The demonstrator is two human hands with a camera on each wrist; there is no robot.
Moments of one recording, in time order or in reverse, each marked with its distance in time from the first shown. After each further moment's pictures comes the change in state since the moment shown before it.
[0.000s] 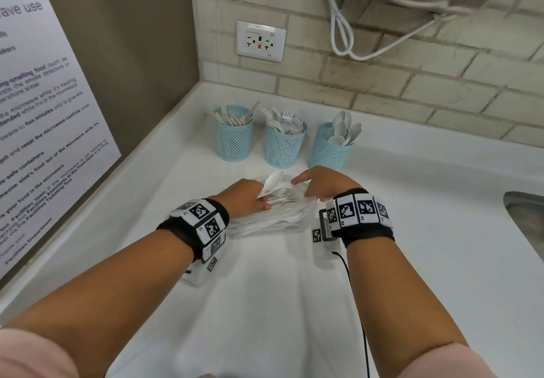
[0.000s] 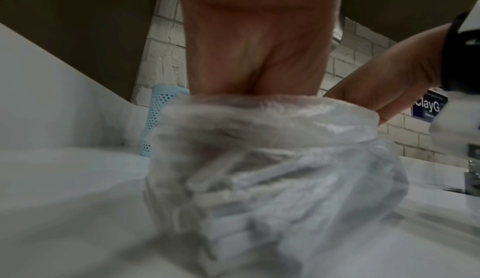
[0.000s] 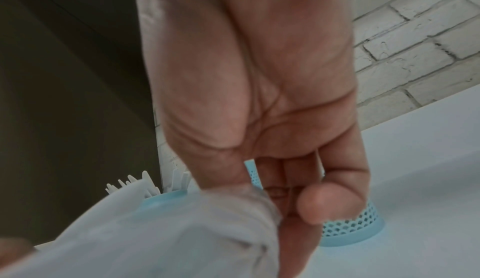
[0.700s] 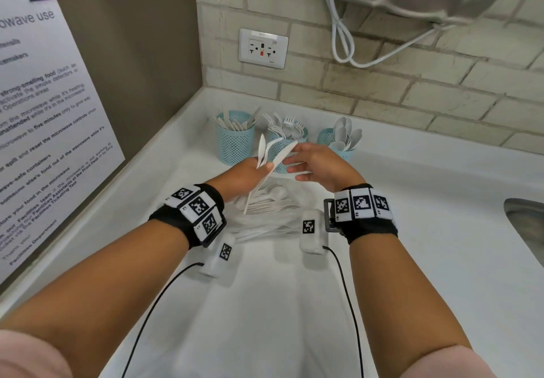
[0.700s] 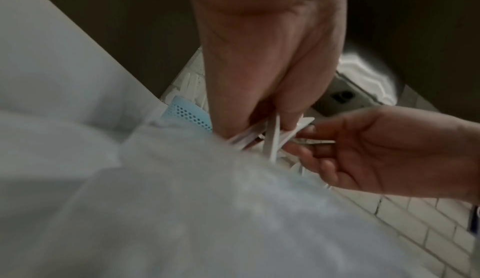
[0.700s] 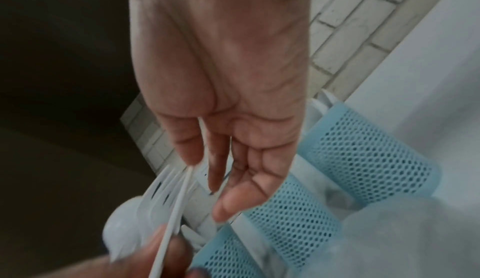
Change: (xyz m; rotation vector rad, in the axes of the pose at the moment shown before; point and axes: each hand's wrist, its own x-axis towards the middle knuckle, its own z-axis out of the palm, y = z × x) left_hand 0.005 0.012 -0.035 -0.556 0.166 -0.031; right_hand 0.007 -0.019 -0.015 0.889 0.094 -0.158
